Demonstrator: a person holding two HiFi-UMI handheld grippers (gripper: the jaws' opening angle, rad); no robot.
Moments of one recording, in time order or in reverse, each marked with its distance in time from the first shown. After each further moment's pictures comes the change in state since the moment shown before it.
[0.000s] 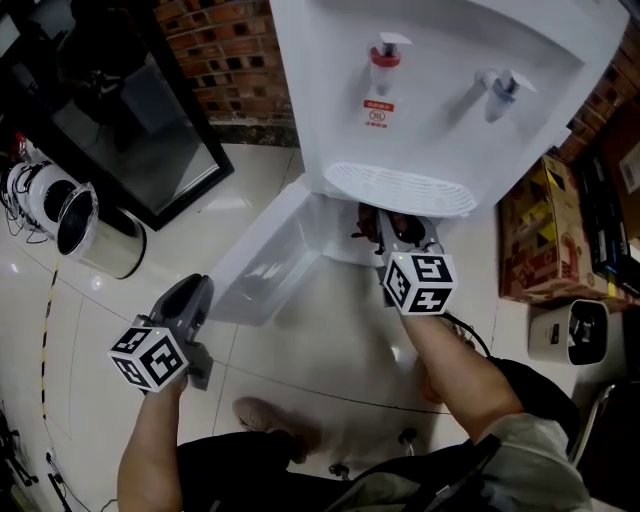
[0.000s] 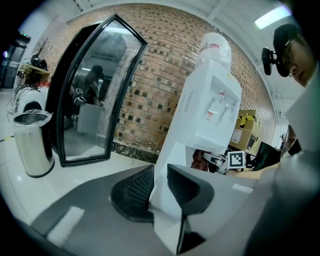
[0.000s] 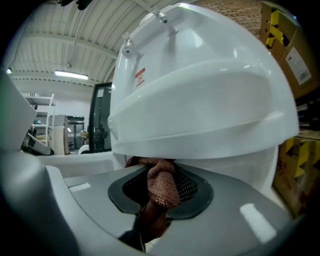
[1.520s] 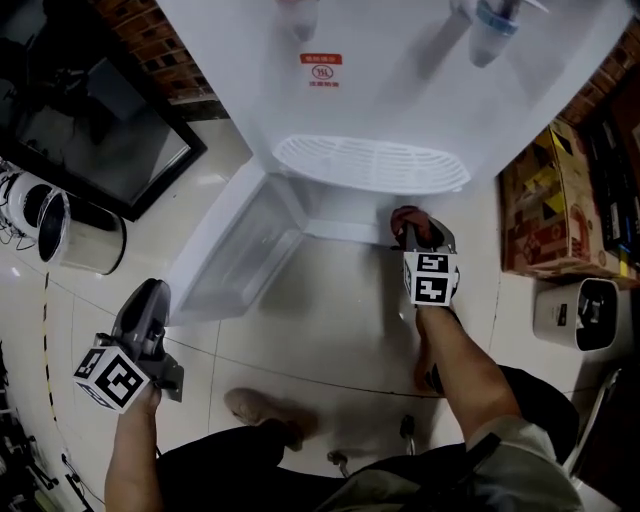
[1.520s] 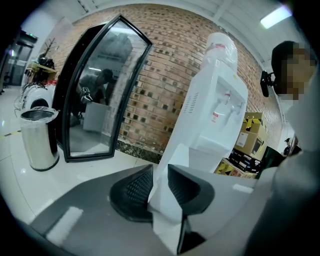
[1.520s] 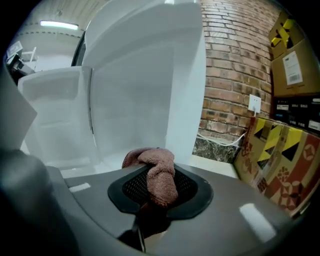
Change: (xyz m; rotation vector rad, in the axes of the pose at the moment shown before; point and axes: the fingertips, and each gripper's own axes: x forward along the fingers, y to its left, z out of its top) left arm -0.004 -0.004 0.004 -0.042 0.012 0.084; right arm -0.033 -0.141 -0.166 -0.184 0.385 -0.264
